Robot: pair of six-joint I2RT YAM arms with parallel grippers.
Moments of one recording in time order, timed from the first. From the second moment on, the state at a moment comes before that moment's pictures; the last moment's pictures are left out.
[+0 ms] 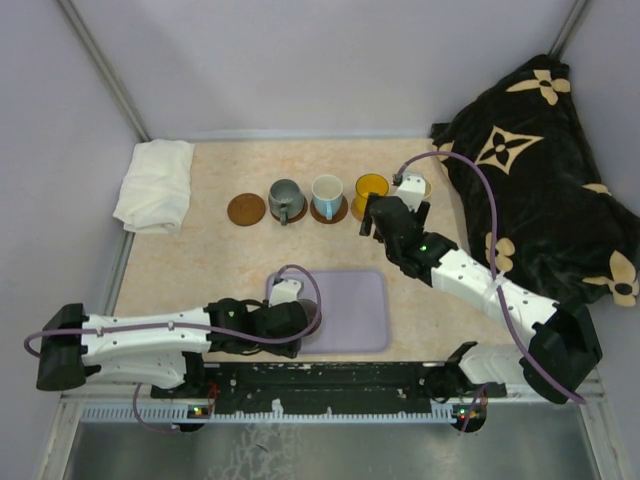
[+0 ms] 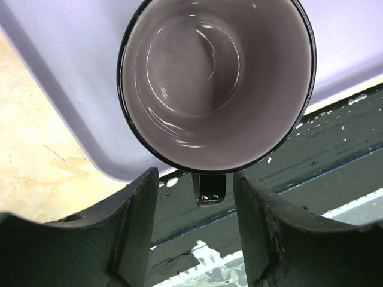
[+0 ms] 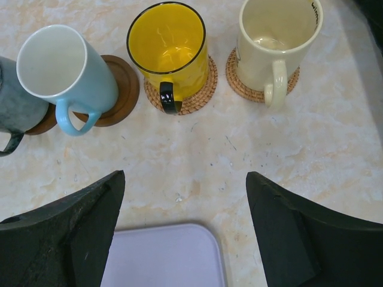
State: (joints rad) left arm -1.35 1.11 0.71 -0.72 -0.33 -0.95; right arm 0.70 1.24 0.93 -0.30 0.64 0.56
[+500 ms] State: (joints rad) left arm -1.35 1.18 0.71 -0.68 -0.35 -0.93; right arm 0.70 1.24 0.93 -0.30 0.63 0.57
